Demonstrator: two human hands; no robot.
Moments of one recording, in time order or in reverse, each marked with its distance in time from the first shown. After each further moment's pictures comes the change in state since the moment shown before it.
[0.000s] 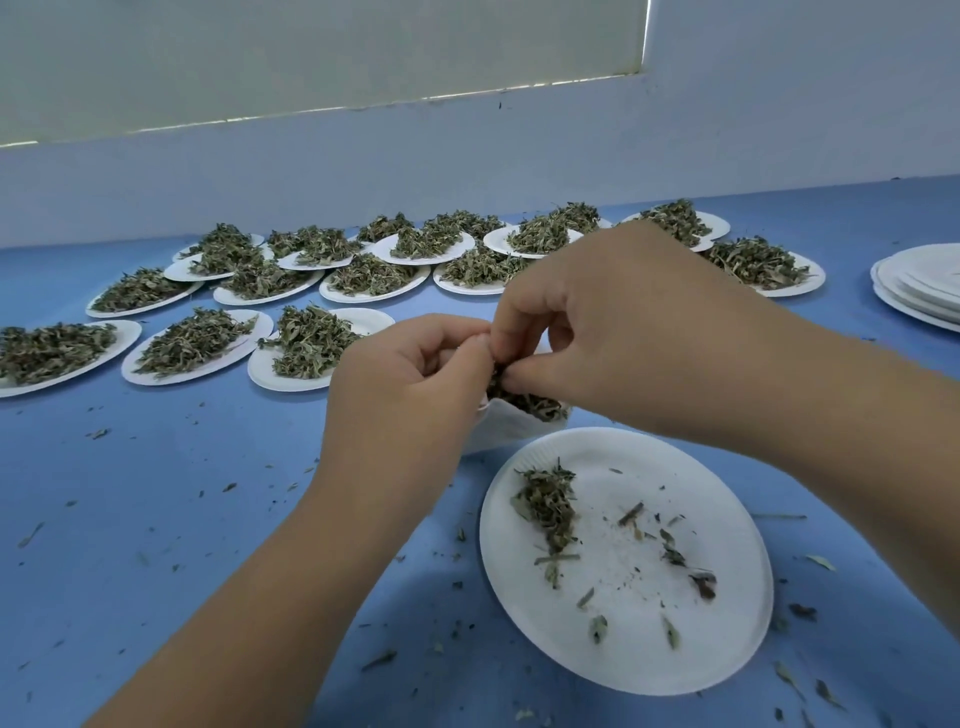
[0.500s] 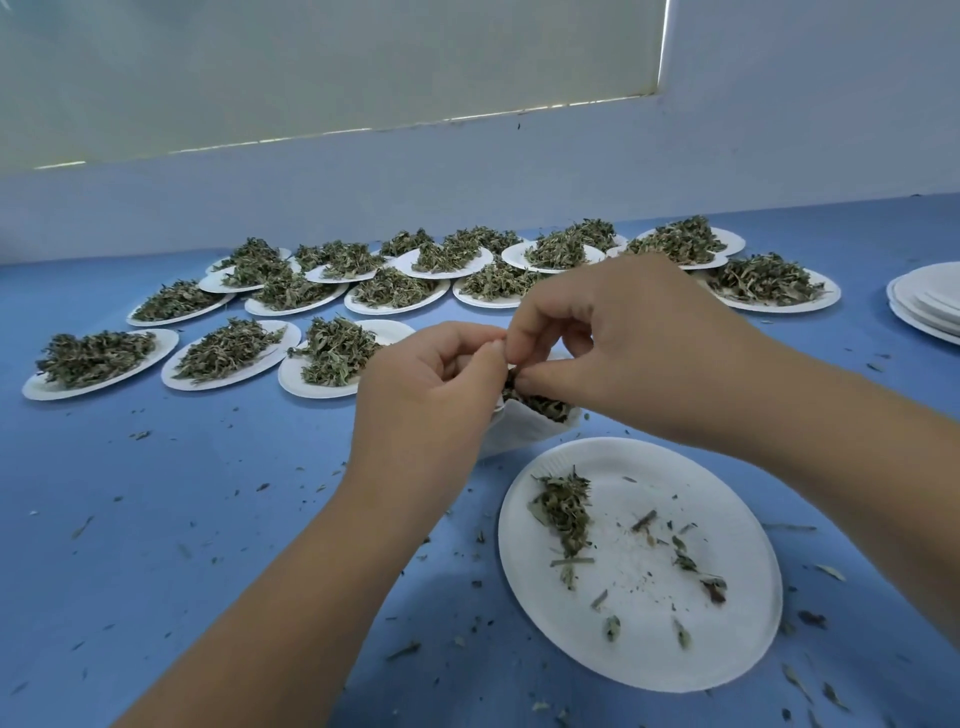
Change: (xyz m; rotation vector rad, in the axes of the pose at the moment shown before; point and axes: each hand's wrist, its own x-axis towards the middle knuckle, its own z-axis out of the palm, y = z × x) left_hand 0.002 0.000 -0.002 0.006 0.034 -0.007; right_hand 0.000 0.009 0.010 0.194 0.097 -0.023
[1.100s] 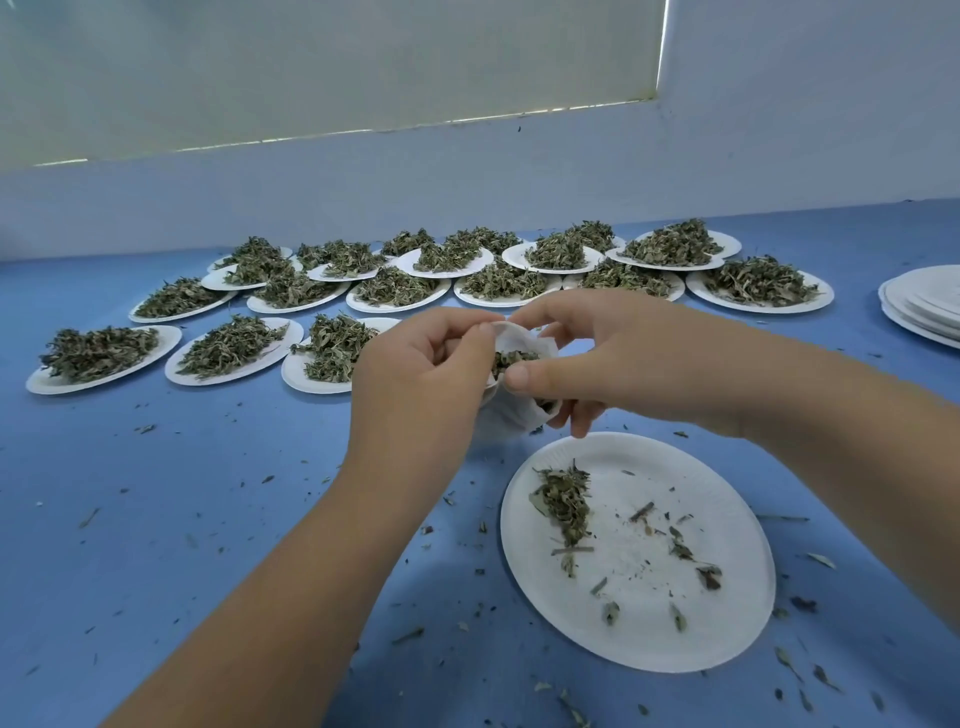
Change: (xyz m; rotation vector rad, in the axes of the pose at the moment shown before) left_hand 0.003 0.001 -0.003 -0.065 0.061 -0.029; right_hand 0.002 0.019 0.007 0.417 -0.241 0.272
